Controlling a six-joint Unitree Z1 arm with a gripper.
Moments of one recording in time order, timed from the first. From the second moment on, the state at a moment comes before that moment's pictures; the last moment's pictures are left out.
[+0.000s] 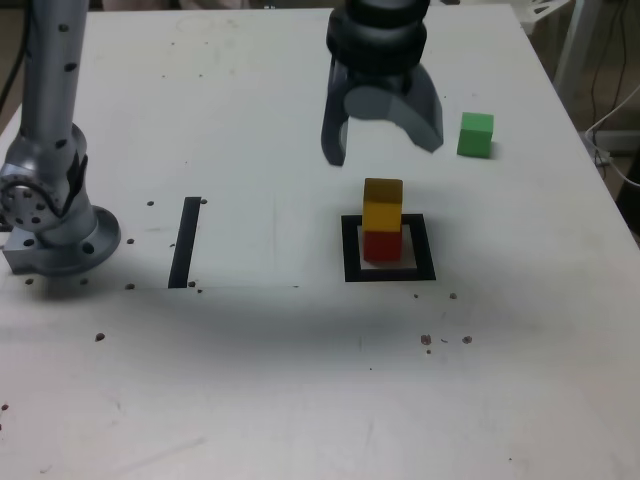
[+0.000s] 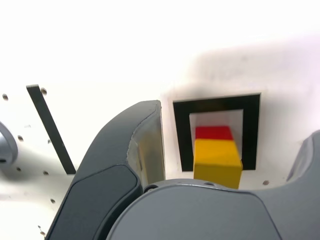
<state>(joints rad) 0.04 1.97 -1.62 1.34 0.17 0.12</state>
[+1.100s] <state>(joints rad) 0.27 2.41 -2.27 1.50 0.14 0.47</state>
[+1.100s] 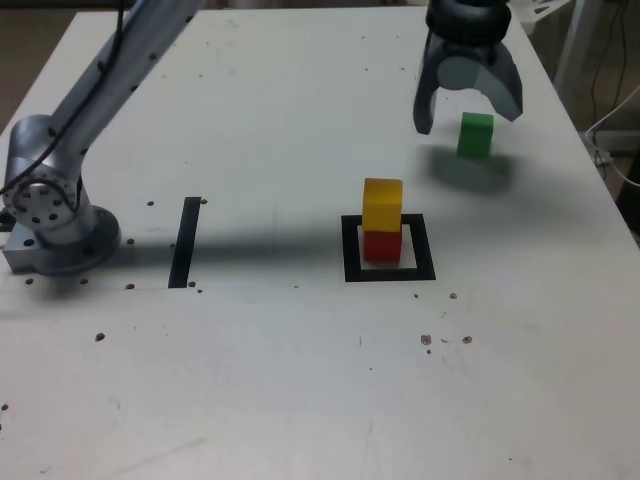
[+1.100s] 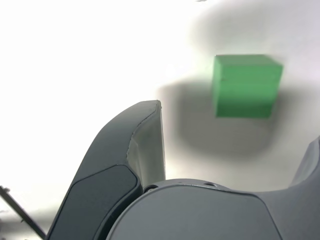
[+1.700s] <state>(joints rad) 0.29 2.55 -2.45 1.56 0.10 0.48</state>
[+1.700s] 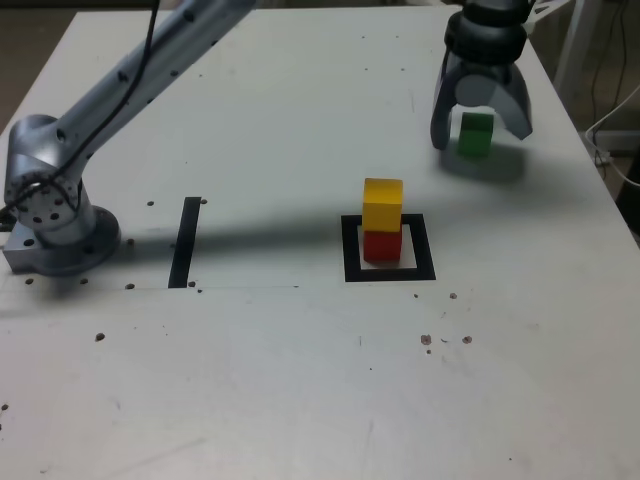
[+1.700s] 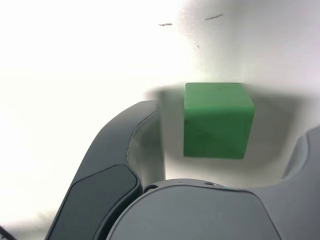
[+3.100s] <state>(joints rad) 0.24 2.45 -2.38 1.59 0.17 0.47</state>
